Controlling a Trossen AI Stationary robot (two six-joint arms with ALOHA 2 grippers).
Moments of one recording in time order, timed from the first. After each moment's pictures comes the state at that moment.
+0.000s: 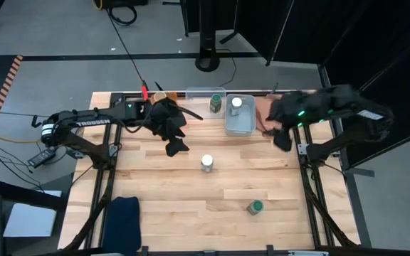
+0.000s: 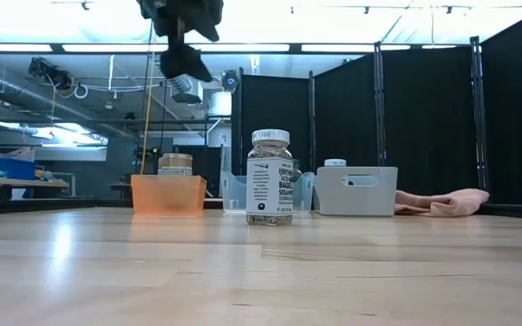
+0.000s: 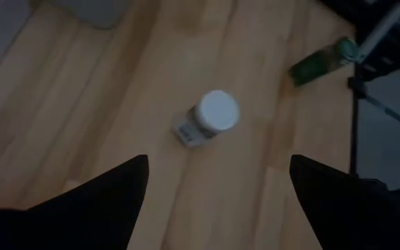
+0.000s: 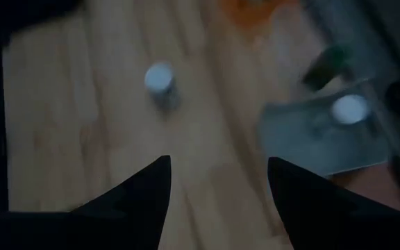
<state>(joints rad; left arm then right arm) 0.20 1.35 1.25 -0.75 0.26 -0.30 0.03 1.25 1.75 -1.42 0.14 0.28</state>
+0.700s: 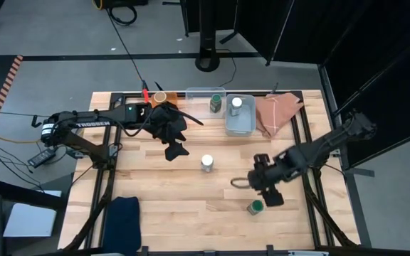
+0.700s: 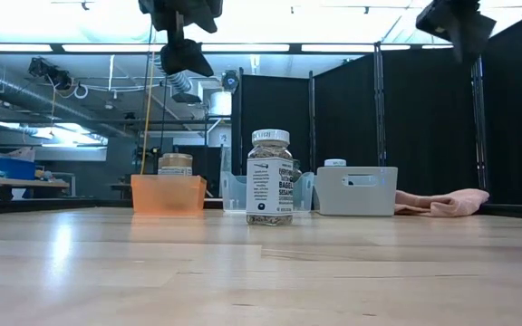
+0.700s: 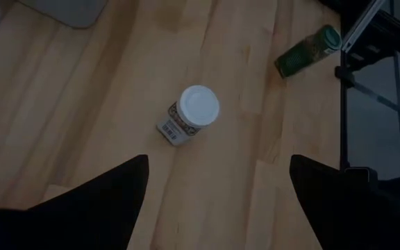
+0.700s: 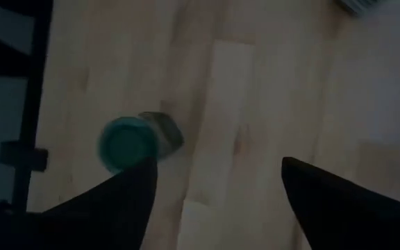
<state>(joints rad) 0.15 1.35 1.25 -0.74 0.26 -0.29 0.45 1.41 1.22 -1.05 0.00 0.33</state>
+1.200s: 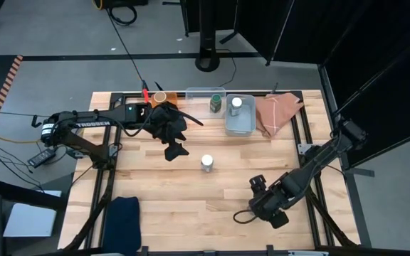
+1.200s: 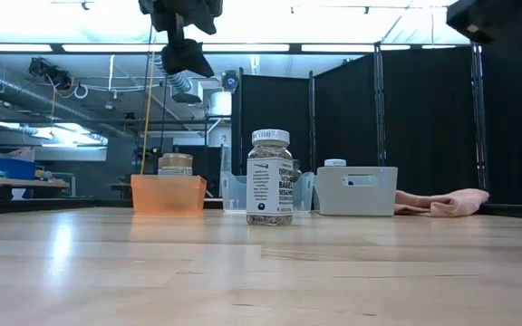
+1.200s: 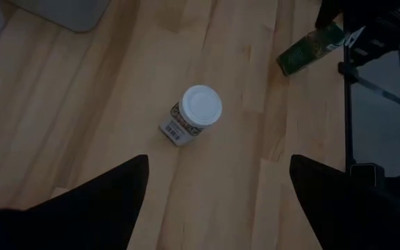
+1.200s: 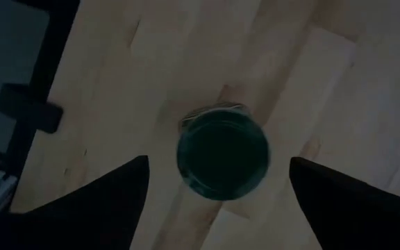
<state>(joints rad) 0.15 1.35 1.25 -0.75 0.26 -0.26 0.64 1.58 1.22 -0.96 0.00 0.26</state>
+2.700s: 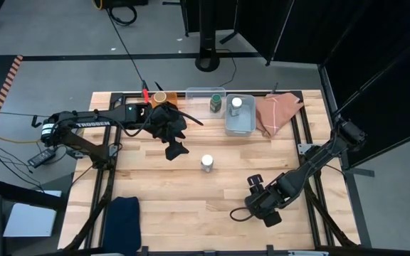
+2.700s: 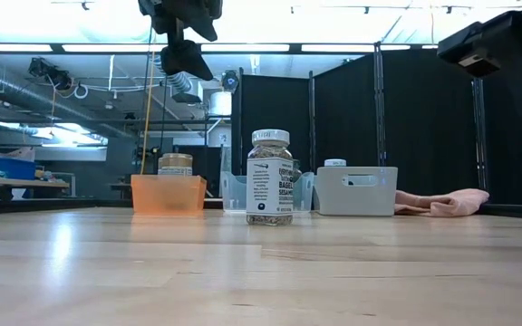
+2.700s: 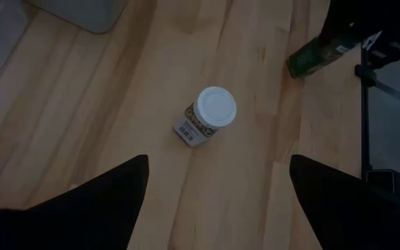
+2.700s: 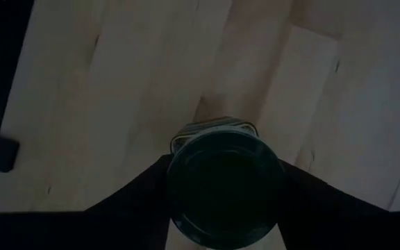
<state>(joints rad) 0.15 1.35 1.25 -0.75 0.21 -0.27 0.63 1.60 1.12 -0.81 0.06 0.32</state>
